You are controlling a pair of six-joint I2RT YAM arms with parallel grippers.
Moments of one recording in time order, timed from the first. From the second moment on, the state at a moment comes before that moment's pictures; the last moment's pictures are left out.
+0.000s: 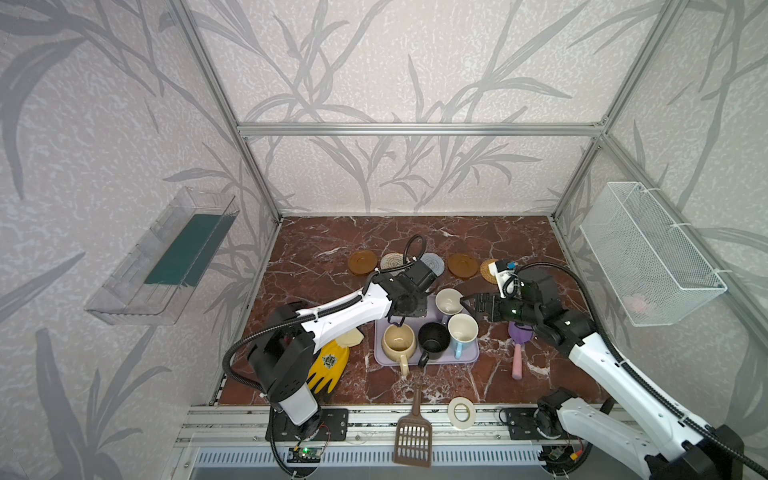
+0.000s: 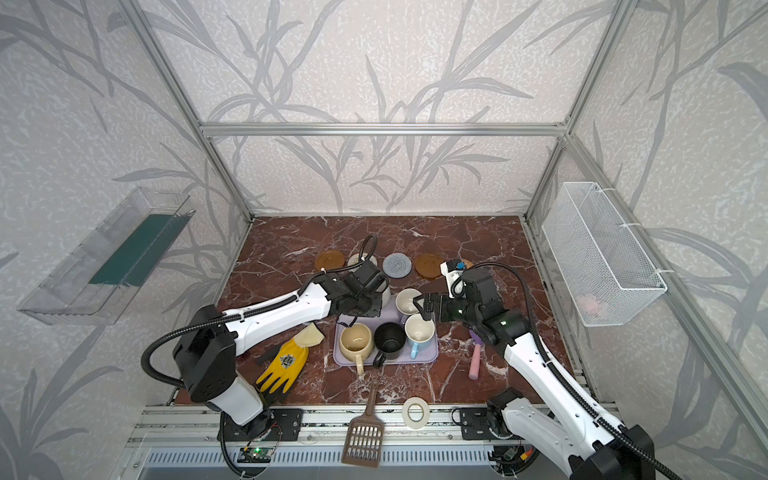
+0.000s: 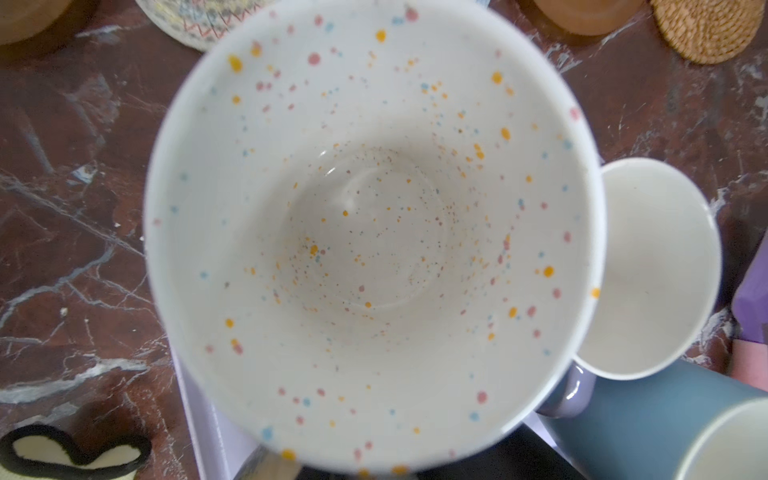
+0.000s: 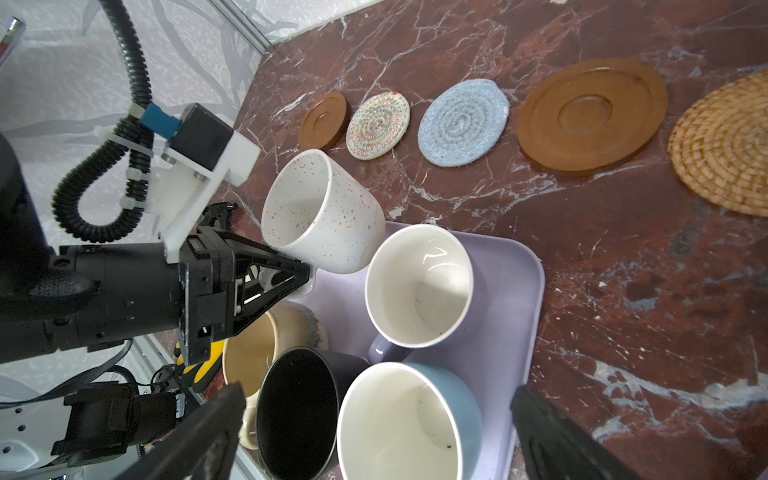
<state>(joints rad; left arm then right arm) -0.82 1.64 1.24 -0.72 -0.17 -0.69 0.43 0.95 0.75 -0.44 -0.35 0.45</state>
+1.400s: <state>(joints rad) -0.31 1.70 1.41 -0.80 -0.11 -0.34 0.66 1.45 1.10 -0.20 -0.28 0.60</state>
